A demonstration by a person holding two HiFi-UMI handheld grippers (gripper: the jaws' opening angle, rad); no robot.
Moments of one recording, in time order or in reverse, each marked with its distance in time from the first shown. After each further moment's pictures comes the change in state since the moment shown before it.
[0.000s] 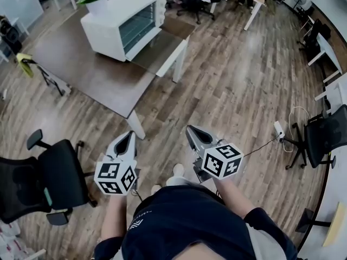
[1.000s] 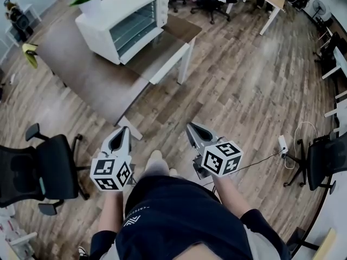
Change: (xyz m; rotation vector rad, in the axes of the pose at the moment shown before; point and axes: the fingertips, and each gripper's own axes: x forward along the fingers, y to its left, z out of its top) left arm 0.078 -0.013 0.017 0.008 -0.012 0.165; right arm 0.029 -0.095 0.039 0.003 0.041 0.107
